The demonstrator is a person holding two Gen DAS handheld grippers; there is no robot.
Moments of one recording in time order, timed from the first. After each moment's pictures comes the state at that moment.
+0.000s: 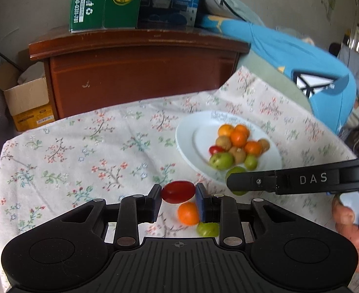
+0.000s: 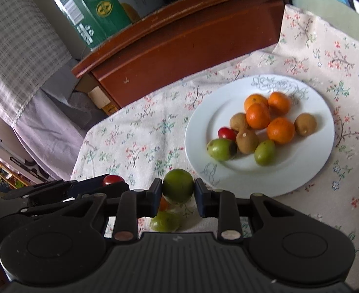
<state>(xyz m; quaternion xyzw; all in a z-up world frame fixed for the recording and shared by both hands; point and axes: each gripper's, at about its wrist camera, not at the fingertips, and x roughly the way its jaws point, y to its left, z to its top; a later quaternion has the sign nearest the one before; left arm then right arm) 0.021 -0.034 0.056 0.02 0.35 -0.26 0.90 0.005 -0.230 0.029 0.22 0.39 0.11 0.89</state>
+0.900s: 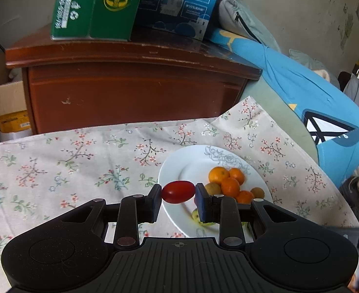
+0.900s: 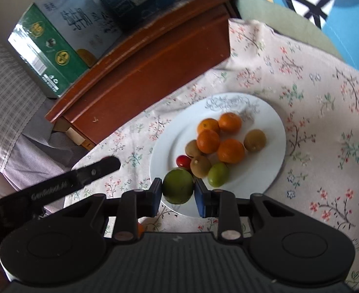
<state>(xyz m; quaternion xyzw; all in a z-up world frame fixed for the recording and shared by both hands) 0.077 -0.074 0.065 -0.04 0.36 -0.24 0.90 0.004 -0.279 0.035 0.28 0.37 0.04 0.88</state>
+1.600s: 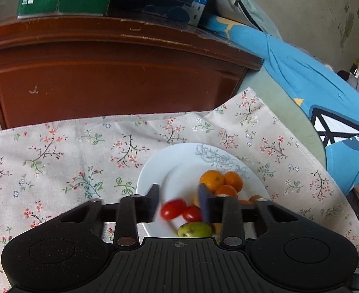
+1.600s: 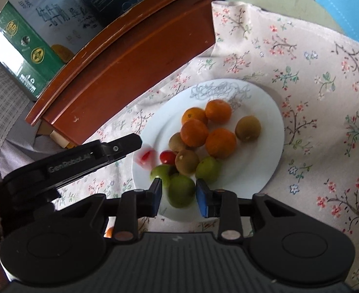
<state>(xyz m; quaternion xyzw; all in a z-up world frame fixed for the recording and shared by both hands) 0.106 -0.105 0.042 -0.06 0.37 -0.25 0.89 0.018 -0.277 0.013 0.30 0.38 0.01 0.88</state>
